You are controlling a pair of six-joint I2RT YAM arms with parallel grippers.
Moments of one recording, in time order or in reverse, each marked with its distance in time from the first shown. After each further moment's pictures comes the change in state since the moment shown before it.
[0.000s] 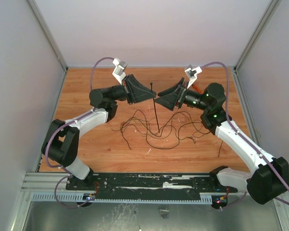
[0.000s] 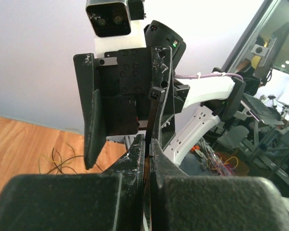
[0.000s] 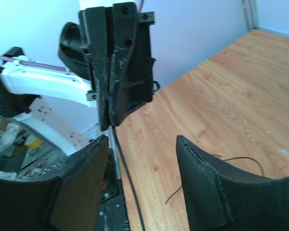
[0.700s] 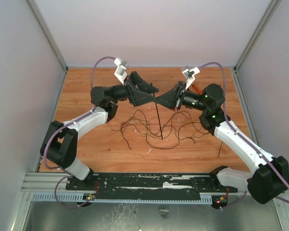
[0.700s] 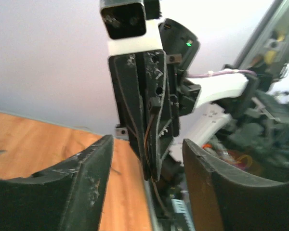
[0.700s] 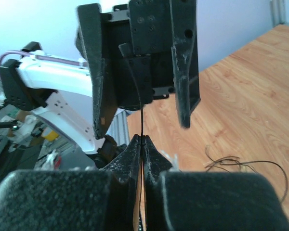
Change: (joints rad) left arm -0.021 -0.003 0.011 -0.039 -0.002 0.058; right arm 0.032 0.011 0.000 0.072 -0.067 0.074
